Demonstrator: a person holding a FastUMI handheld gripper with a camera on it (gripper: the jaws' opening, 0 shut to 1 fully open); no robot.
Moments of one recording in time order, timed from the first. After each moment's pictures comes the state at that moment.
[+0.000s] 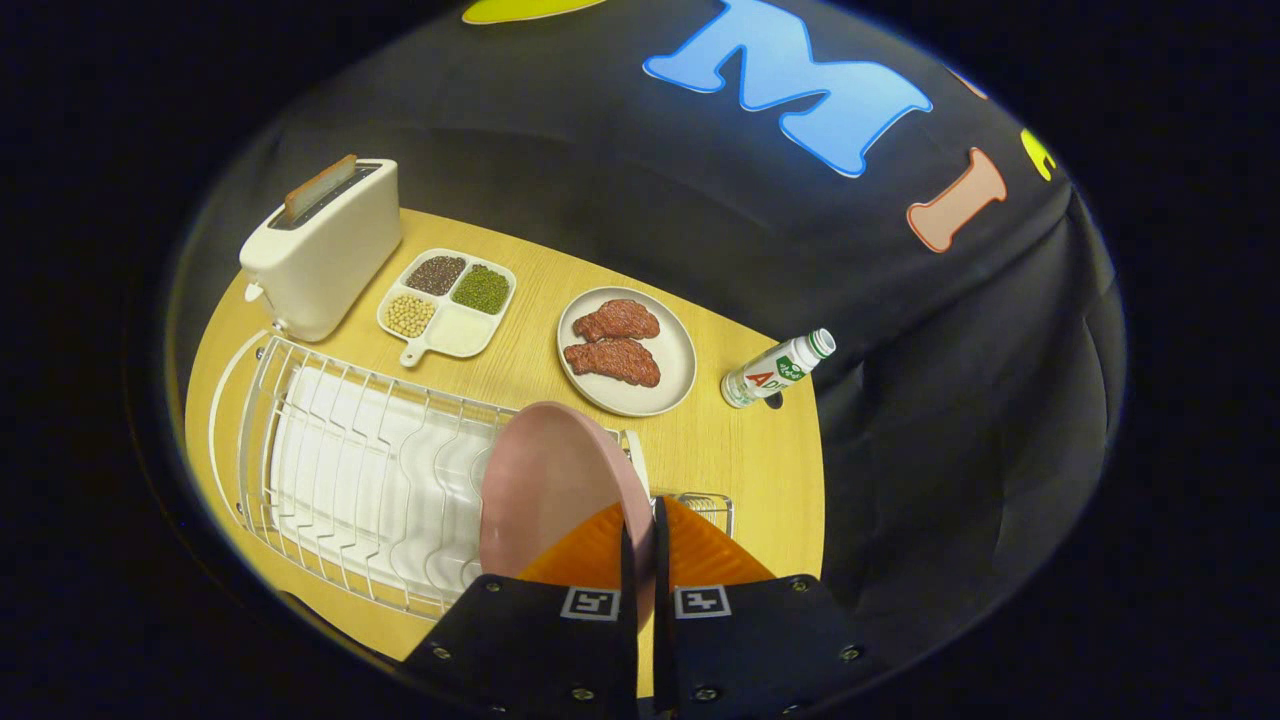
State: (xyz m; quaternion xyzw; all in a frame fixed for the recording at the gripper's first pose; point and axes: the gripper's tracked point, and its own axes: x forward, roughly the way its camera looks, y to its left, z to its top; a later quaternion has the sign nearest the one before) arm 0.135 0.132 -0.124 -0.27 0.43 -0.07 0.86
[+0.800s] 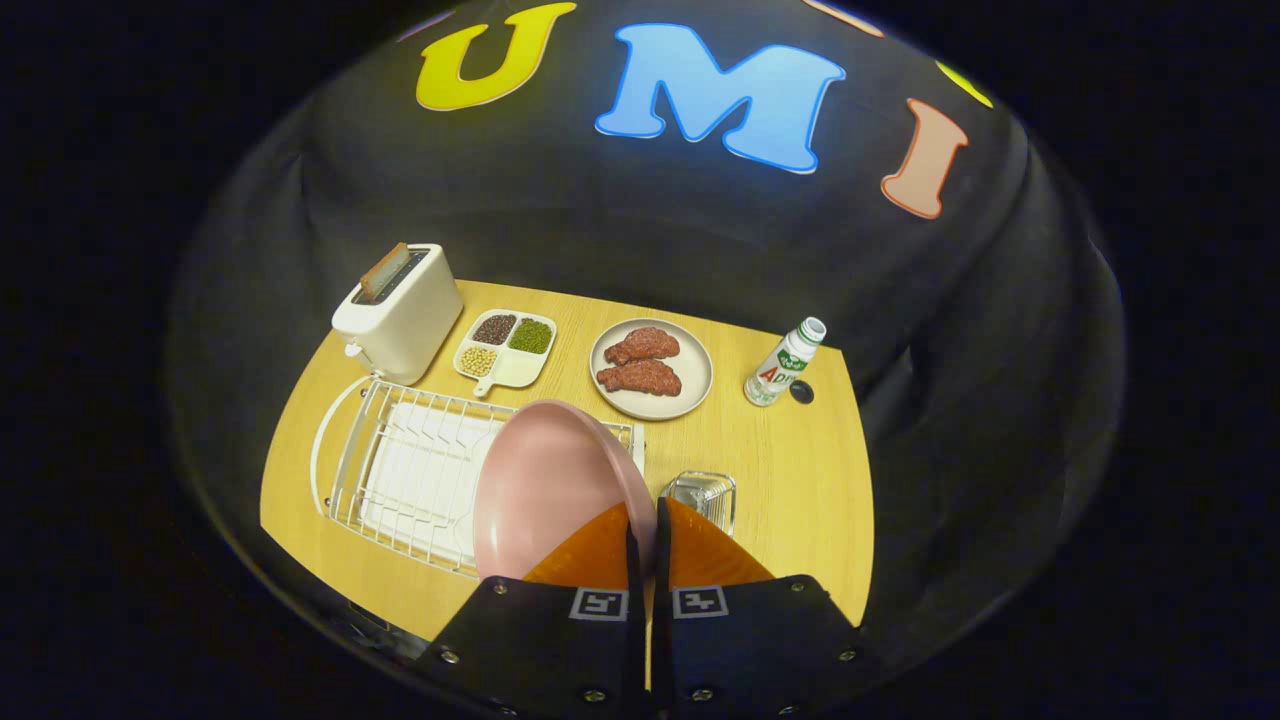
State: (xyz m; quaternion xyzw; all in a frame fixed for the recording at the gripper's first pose) arm 0.060 0.095 -0.069 -0.12 0.41 0.06 0.90
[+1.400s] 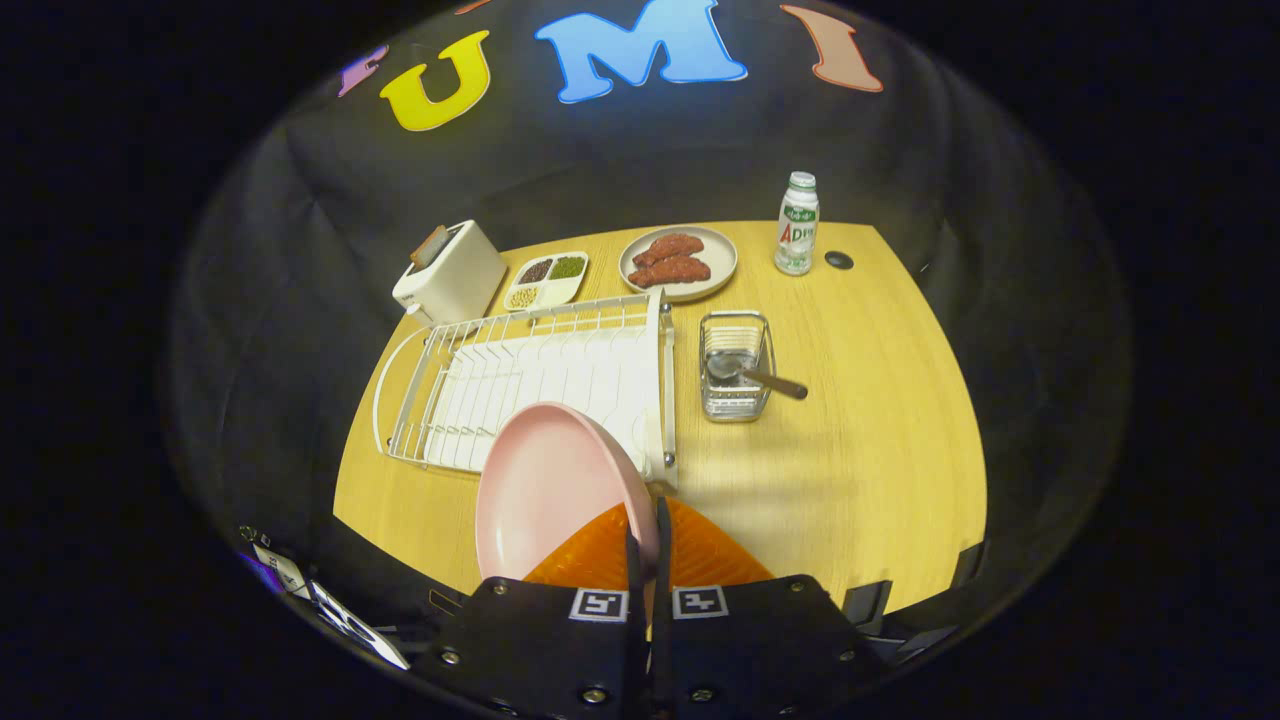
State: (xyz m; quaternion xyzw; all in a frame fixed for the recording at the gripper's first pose) arm -0.061 0.049 -0.179 0.02 0.47 0.13 0.88
